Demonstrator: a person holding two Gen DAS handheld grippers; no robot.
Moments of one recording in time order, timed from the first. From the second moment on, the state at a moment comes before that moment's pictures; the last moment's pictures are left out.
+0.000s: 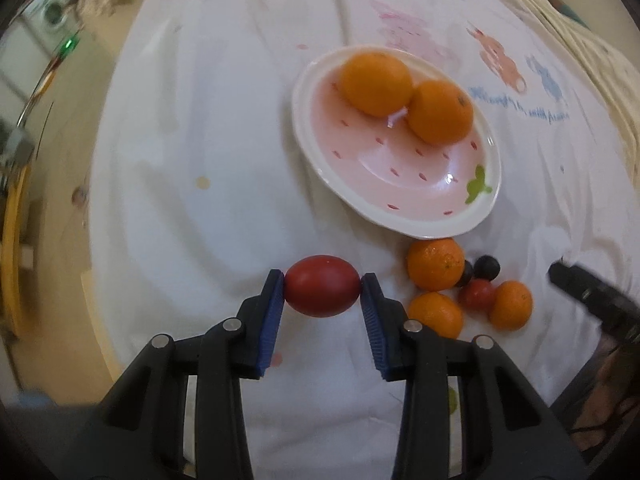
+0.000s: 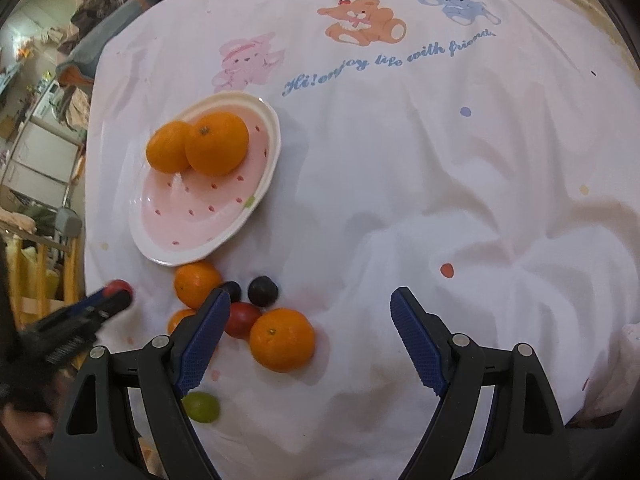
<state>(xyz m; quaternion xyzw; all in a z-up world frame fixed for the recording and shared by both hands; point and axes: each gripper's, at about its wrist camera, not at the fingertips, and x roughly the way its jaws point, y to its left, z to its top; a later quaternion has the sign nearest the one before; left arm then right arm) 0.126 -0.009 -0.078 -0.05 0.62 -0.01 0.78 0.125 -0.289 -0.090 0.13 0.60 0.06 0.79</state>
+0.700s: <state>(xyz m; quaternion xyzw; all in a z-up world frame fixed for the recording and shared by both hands) 0.123 -0.011 -0.057 -0.05 0.59 -0.01 0.80 0.109 -0.223 -0.121 -0.07 0.63 0.12 0.76</state>
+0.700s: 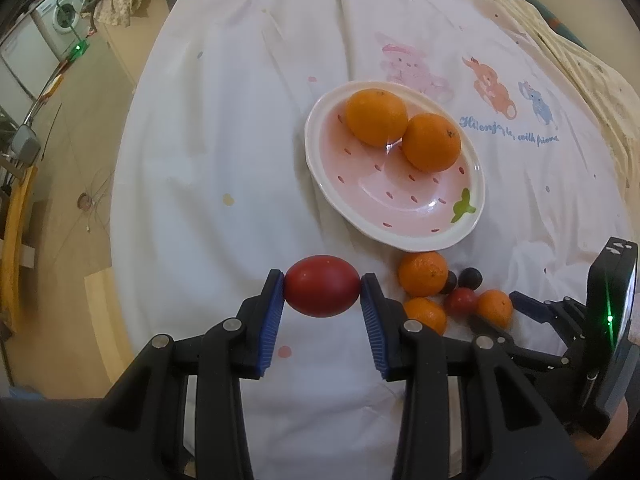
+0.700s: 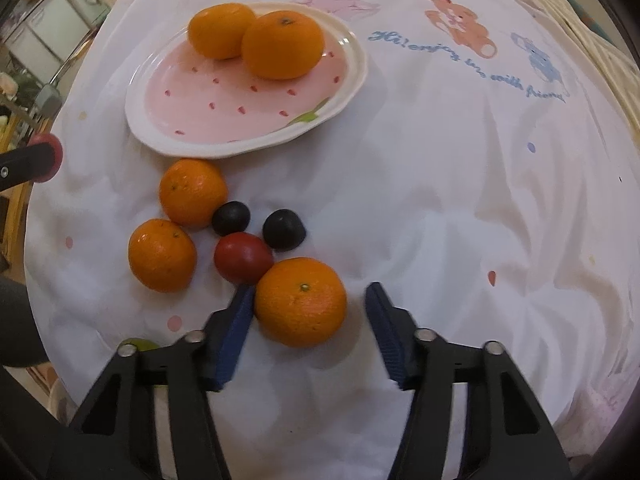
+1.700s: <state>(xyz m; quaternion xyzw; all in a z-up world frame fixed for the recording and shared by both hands) 0.123 0.001 -0.022 -0.05 0.54 0.01 0.84 0.110 -0.271 -0.010 0.10 0.47 0.17 0.86</state>
